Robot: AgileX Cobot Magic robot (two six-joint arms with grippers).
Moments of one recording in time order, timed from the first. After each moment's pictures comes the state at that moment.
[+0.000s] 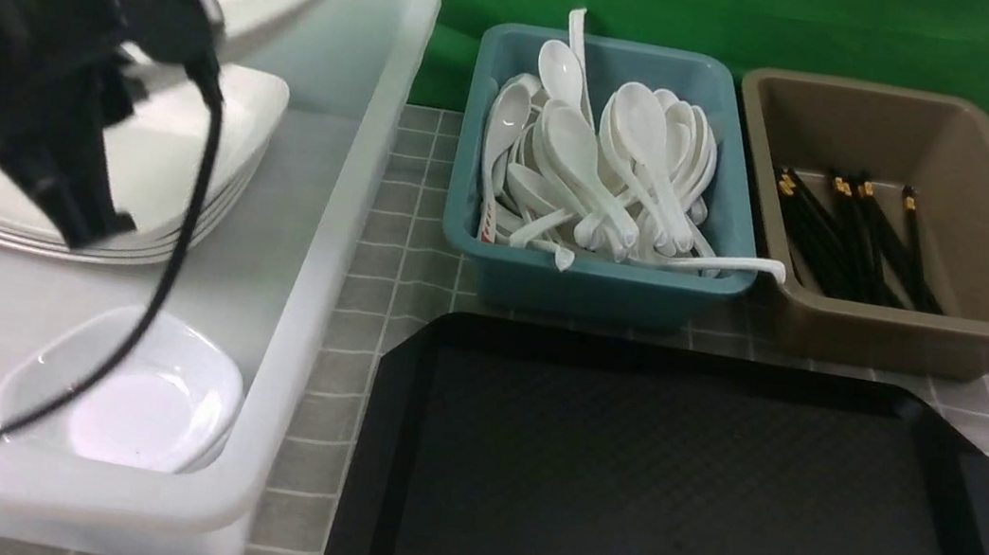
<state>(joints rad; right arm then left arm) 0.36 0.75 -1.03 0.27 0.72 -0.22 -0.30 1.20 -1.01 0.47 0.56 0.43</state>
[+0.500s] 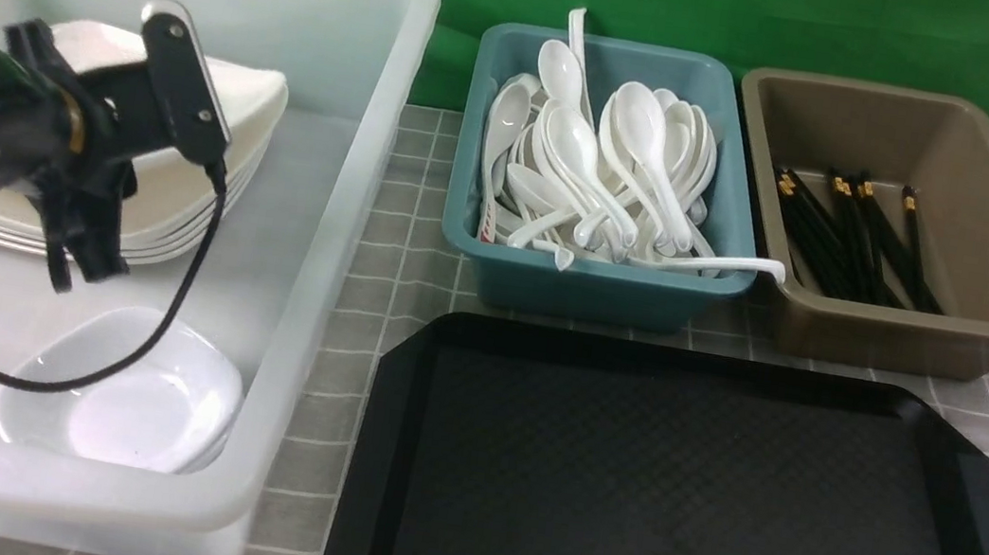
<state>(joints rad) 0.36 0.75 -1.03 0.28 0.77 -0.28 -0.14 1.62 -1.02 0.63 0.38 0.43</state>
